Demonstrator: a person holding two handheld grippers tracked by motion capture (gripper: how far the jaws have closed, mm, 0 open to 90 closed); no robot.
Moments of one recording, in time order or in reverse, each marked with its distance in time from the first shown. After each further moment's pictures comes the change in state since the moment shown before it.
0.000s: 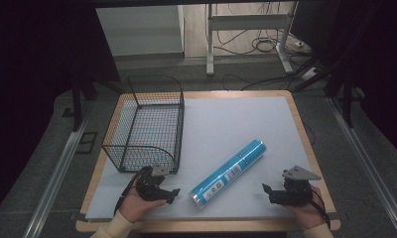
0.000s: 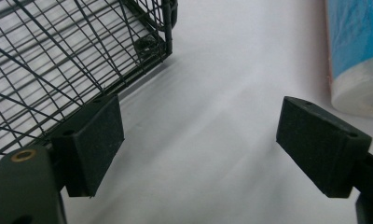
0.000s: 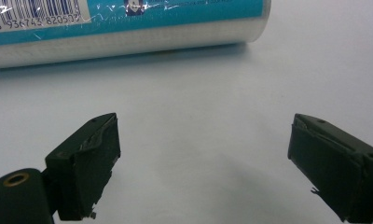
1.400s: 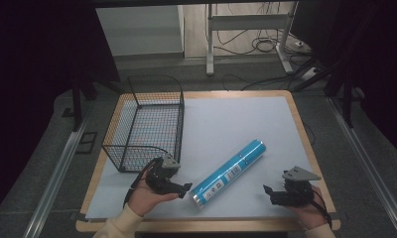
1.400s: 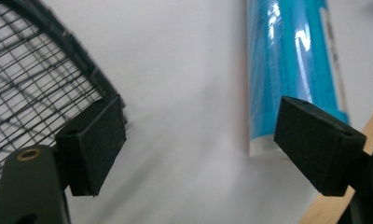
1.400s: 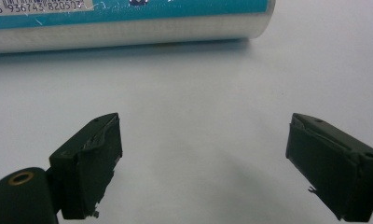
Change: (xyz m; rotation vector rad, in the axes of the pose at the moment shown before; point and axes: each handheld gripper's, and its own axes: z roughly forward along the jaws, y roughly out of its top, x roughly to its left) left arm -0.027 0.047 -0.019 -0.035 -0.063 0.030; right arm -0.002 -0.002 -0.001 0.016 0.012 -0.037
